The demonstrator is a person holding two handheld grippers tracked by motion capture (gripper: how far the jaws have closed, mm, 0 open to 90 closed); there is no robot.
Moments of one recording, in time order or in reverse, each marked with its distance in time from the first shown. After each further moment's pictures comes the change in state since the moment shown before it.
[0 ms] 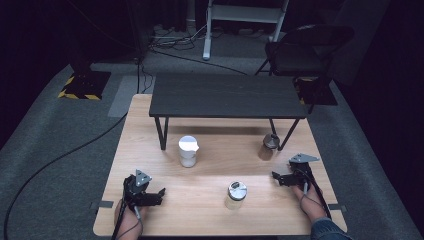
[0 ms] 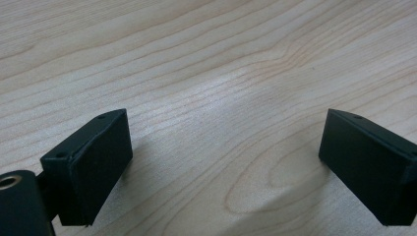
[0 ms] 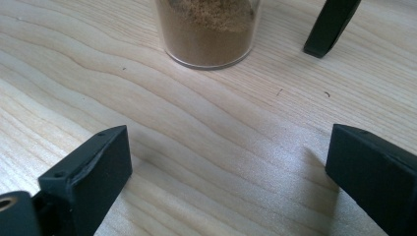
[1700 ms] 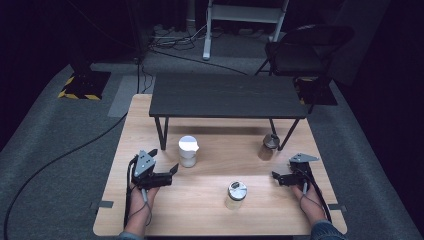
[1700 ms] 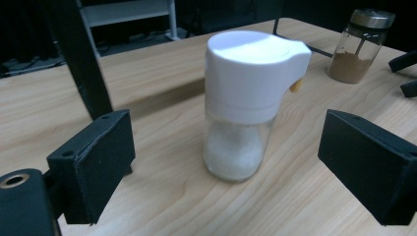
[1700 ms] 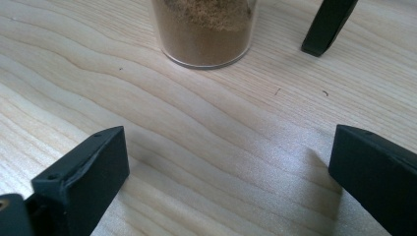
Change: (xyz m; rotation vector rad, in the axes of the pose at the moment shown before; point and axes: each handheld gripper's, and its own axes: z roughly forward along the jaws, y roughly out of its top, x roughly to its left) left arm 0.002 0.018 -0.003 -0.435 -0.116 0.072; right arm 0.001 0.001 0.001 0.006 -0.007 0.007
